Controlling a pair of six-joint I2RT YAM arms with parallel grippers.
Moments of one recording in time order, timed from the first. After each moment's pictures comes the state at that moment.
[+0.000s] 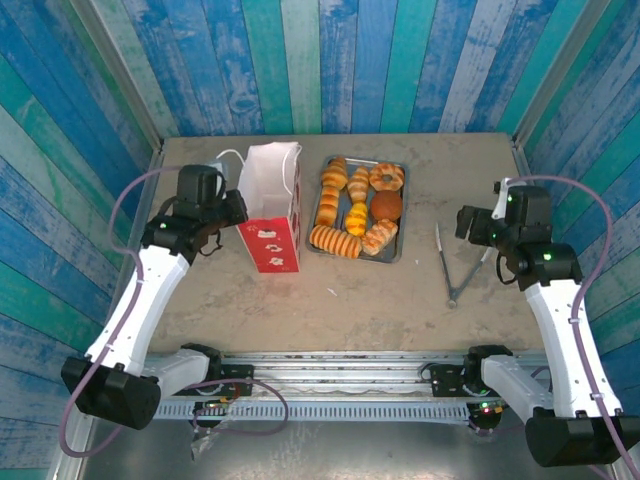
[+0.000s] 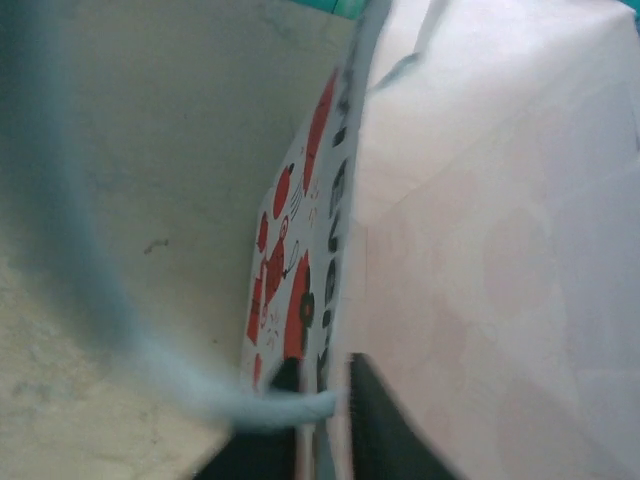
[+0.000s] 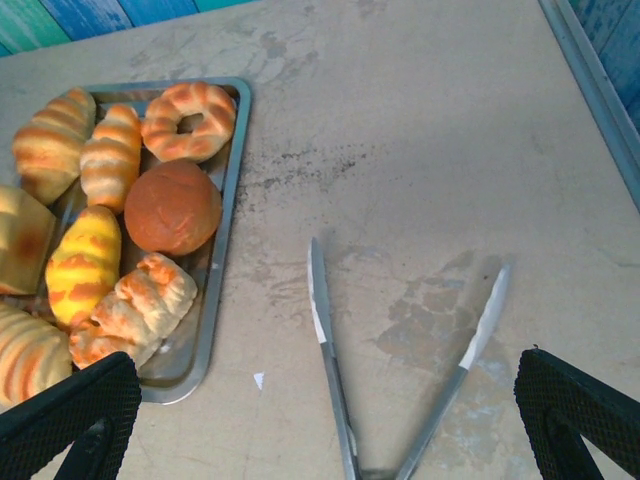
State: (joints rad) left arm -0.24 1.11 1.13 -0.69 0.00 -0.43; right arm 0.05 0.91 1.03 -0.82 0.05 0.21
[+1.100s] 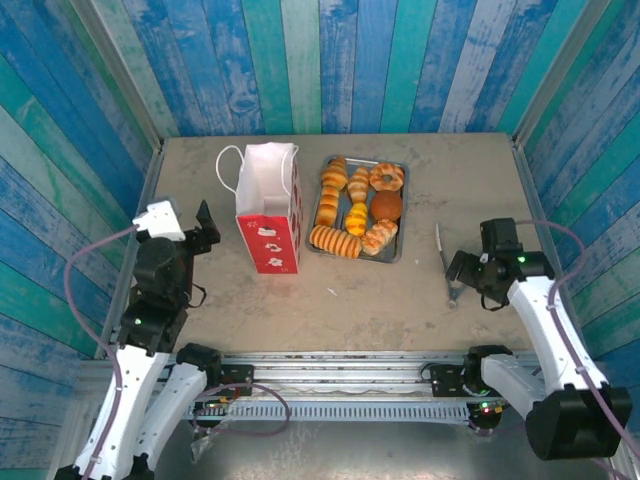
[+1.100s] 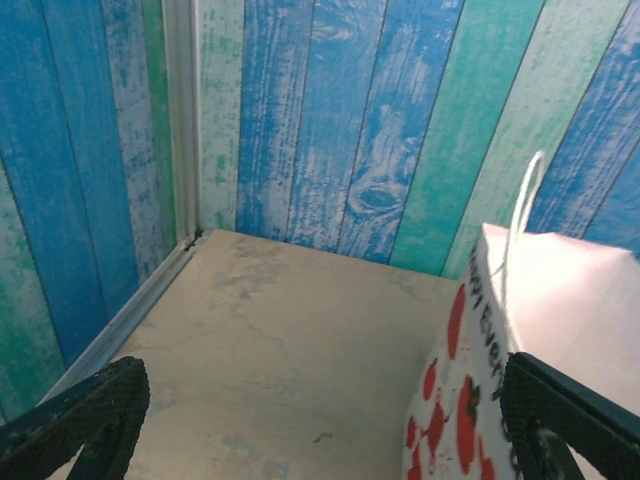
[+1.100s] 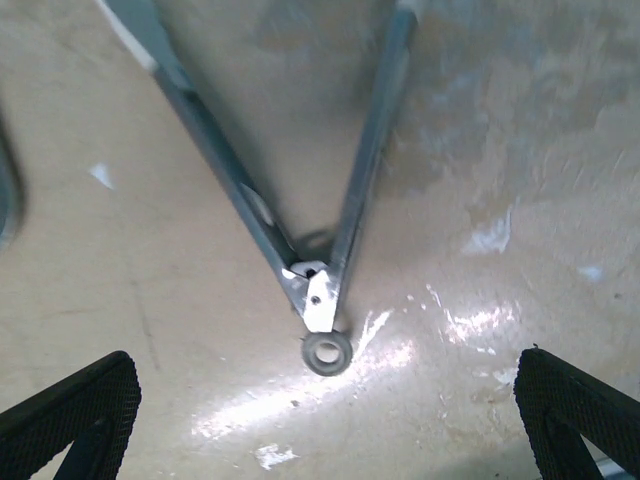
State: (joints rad) left arm -0.24 0.52 0.71 -0.30 -0.41 -0.19; right arm 0.05 0.97 0.74 -1.02 0.05 0.54
